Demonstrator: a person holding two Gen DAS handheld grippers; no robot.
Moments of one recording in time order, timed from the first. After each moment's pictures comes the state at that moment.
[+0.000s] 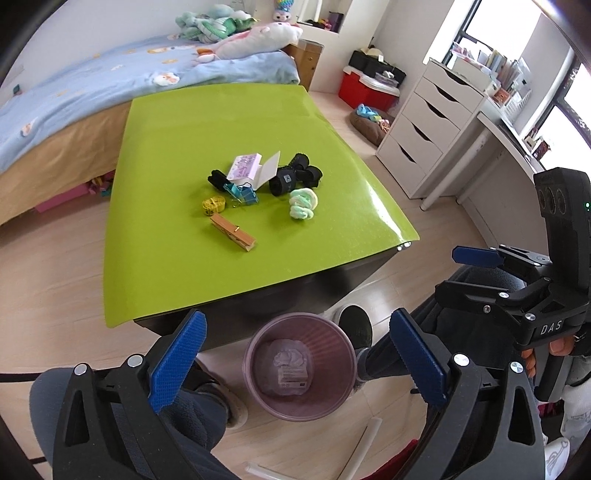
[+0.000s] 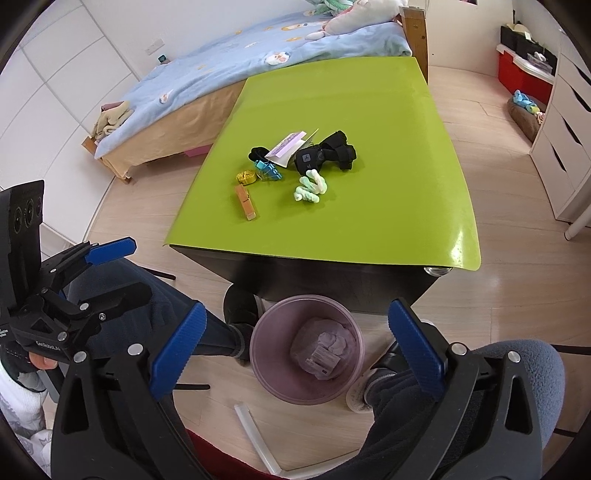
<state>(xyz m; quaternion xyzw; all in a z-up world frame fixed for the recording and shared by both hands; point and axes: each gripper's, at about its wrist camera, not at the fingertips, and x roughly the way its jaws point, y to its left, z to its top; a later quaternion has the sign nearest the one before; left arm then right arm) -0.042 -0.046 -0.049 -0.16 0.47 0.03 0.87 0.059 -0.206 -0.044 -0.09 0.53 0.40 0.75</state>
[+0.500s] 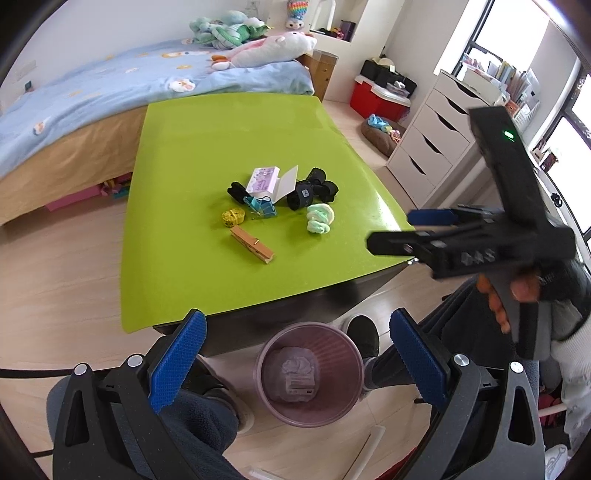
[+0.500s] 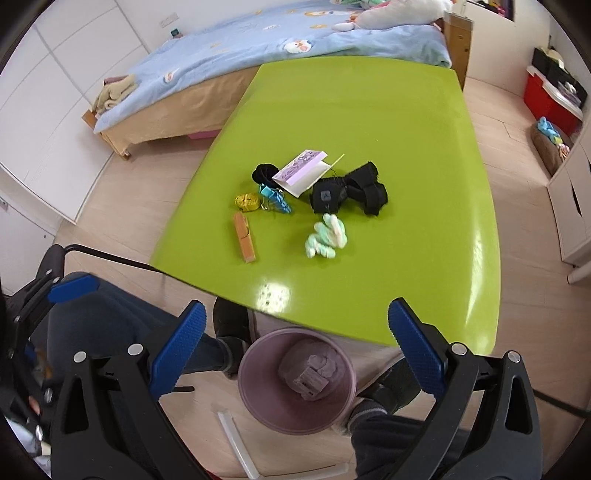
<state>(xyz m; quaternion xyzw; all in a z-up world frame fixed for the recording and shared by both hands) -0.044 -0.032 -0.038 -0.16 0.46 0.05 0.87 0.110 -0.123 -0.053 -0.15 0.53 0.42 0.72</state>
